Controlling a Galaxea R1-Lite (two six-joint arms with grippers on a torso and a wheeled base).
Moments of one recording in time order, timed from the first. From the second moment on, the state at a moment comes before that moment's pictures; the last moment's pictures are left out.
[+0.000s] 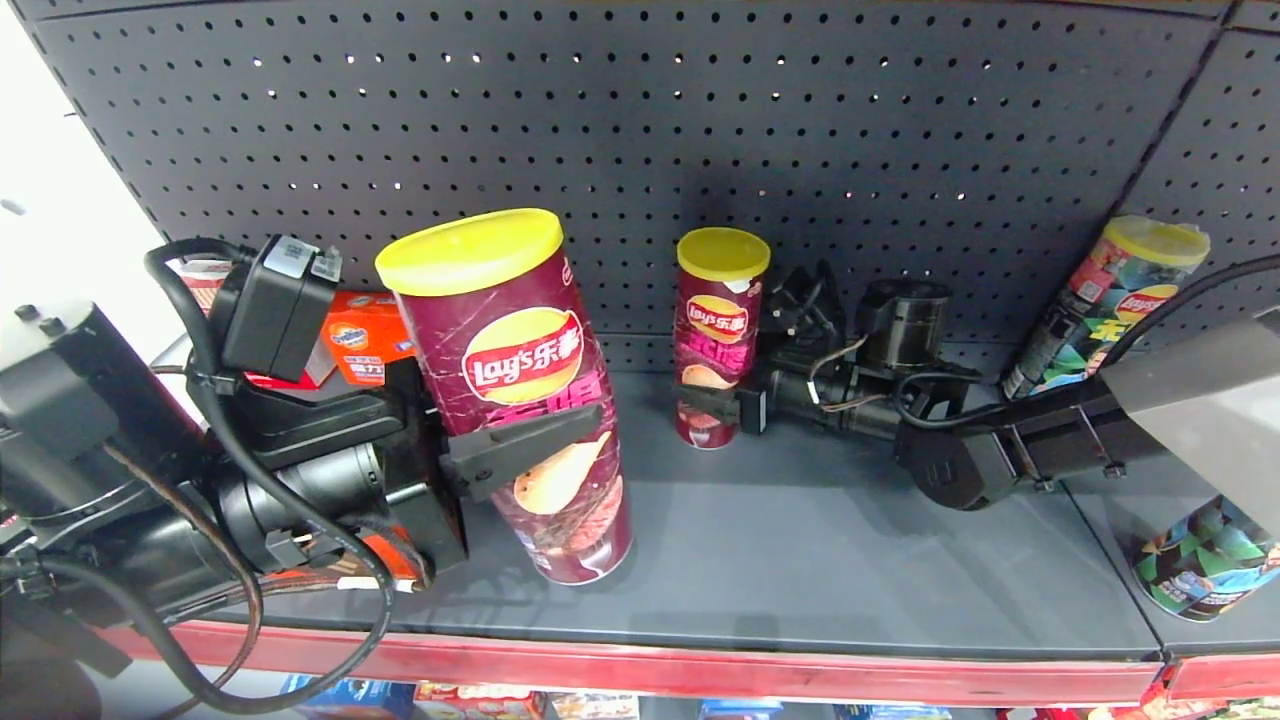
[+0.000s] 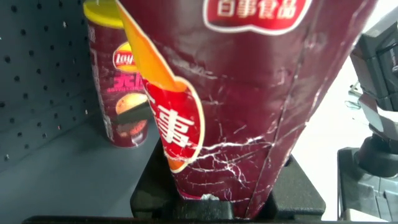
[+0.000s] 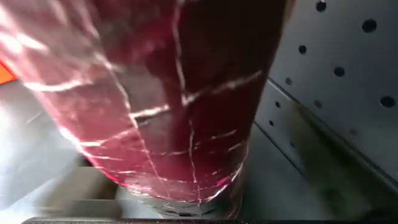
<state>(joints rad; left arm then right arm) -0.46 1.52 -0.54 -1.15 -0.66 -0.09 0.48 2.14 -1.32 -0.81 0.54 -0.19</state>
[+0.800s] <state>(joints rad) -0.45 1.52 -0.53 -1.15 -0.66 -0.09 0.50 1.96 -1.08 -0.84 0.58 -0.20</state>
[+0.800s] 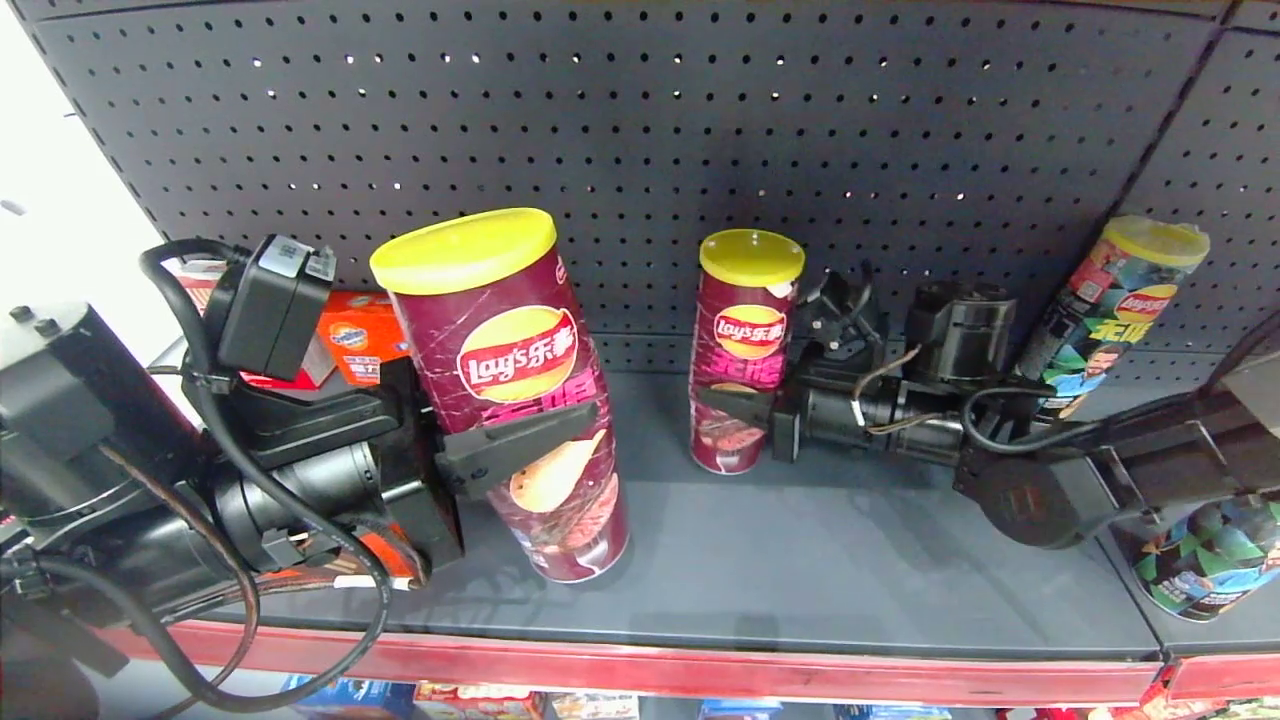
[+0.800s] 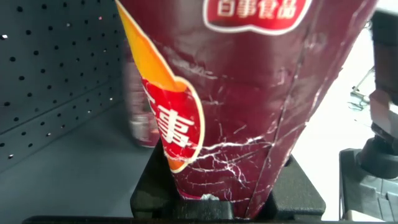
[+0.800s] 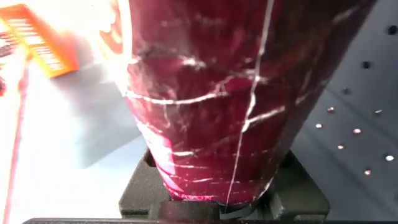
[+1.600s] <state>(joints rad) -0.44 1.52 -0.53 -1.15 -0.66 -0.09 0.62 1.84 -0.57 -1.23 0.55 -0.21</state>
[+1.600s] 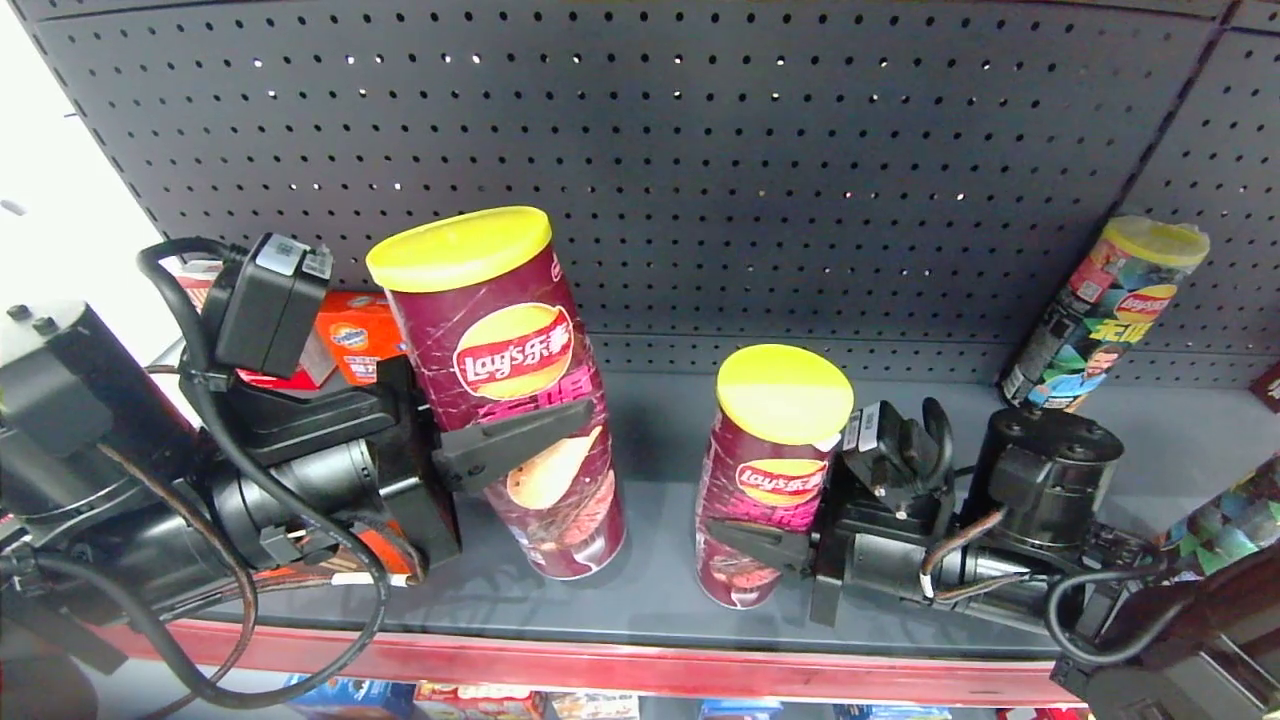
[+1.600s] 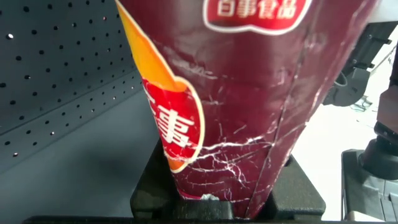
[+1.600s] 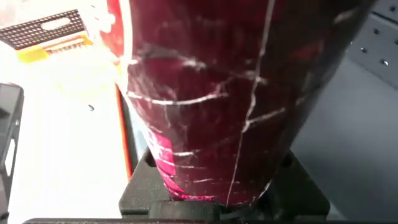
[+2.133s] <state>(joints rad) -0.44 1.52 -0.53 -1.15 -0.66 -0.09 0.60 1.86 -0.55 -1.25 0.57 -0.24</state>
